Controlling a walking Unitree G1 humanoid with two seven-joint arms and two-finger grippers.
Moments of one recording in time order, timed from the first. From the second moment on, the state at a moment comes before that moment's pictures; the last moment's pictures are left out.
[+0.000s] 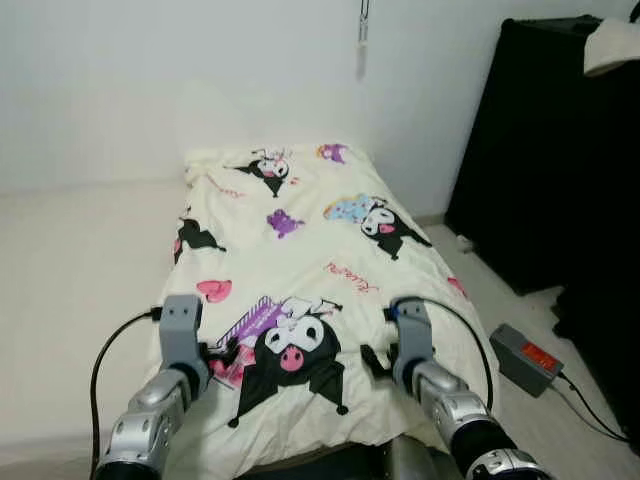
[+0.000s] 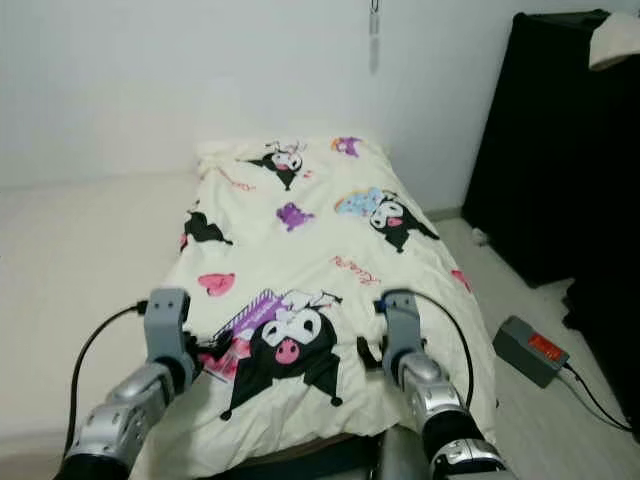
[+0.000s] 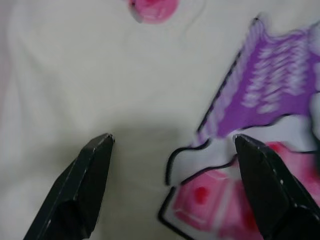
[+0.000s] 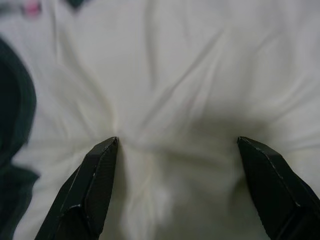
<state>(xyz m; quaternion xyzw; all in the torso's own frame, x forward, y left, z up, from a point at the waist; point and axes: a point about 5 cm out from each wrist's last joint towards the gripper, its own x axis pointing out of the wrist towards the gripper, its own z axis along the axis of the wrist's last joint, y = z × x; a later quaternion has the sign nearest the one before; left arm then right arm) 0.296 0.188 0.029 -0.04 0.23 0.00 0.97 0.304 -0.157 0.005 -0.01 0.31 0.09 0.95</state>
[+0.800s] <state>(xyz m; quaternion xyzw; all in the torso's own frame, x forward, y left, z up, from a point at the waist) 0.175 0.222 -0.081 -0.06 0.45 0.13 0.88 0.265 -0.146 -0.036 -0.11 0.37 0.14 0.91</state>
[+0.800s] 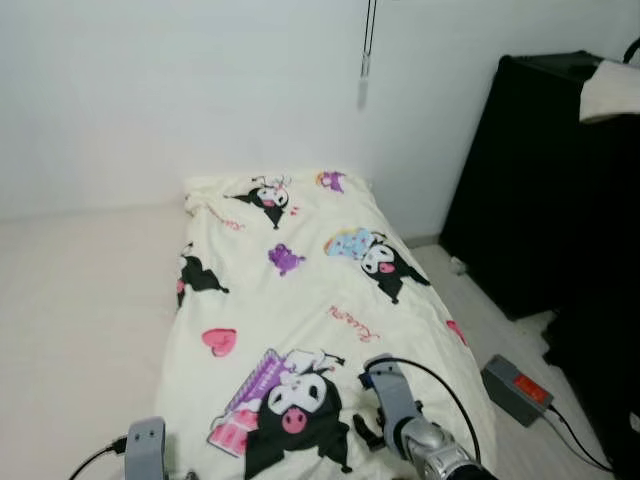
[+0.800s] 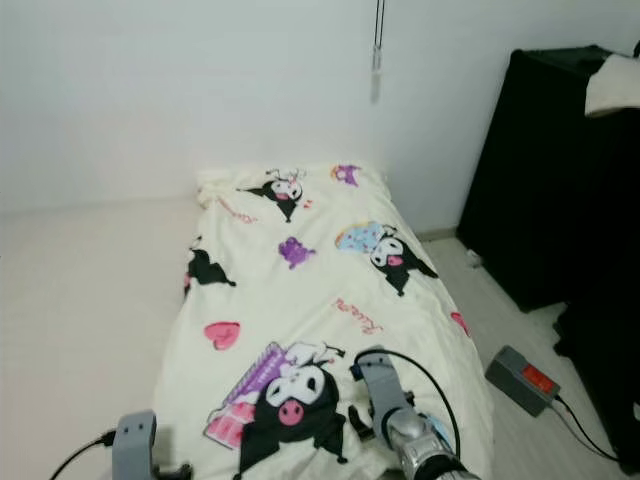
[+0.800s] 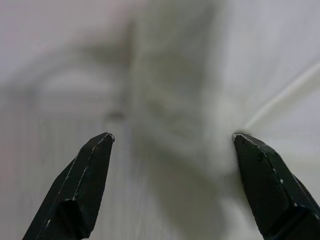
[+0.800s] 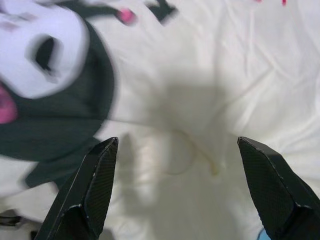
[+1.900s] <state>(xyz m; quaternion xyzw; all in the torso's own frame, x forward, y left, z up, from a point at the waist) 0.158 0.220 -0.090 0.01 0.48 0.08 0.87 0.228 -0.183 -0.061 -0.12 0.45 0.08 0.88</state>
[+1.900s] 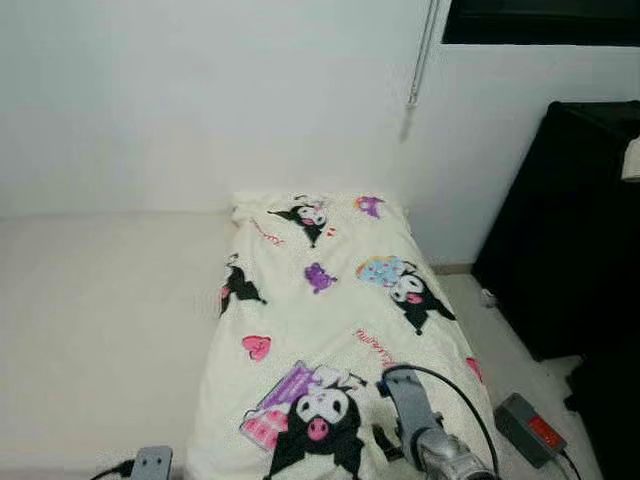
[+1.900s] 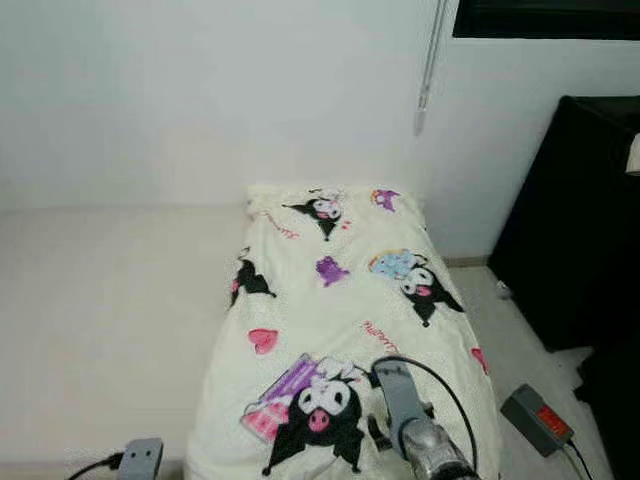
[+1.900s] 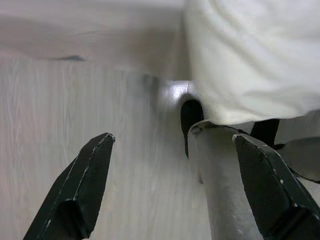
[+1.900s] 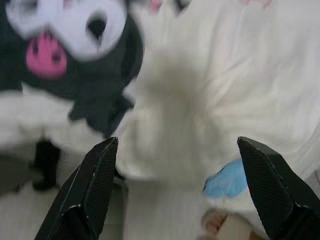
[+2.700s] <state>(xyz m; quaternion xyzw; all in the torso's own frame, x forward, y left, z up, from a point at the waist) 0.142 0.208 -0.098 0.09 0.52 0.00 0.85 0.178 -0.205 -0.086 -0.15 0.52 0.05 0.84</state>
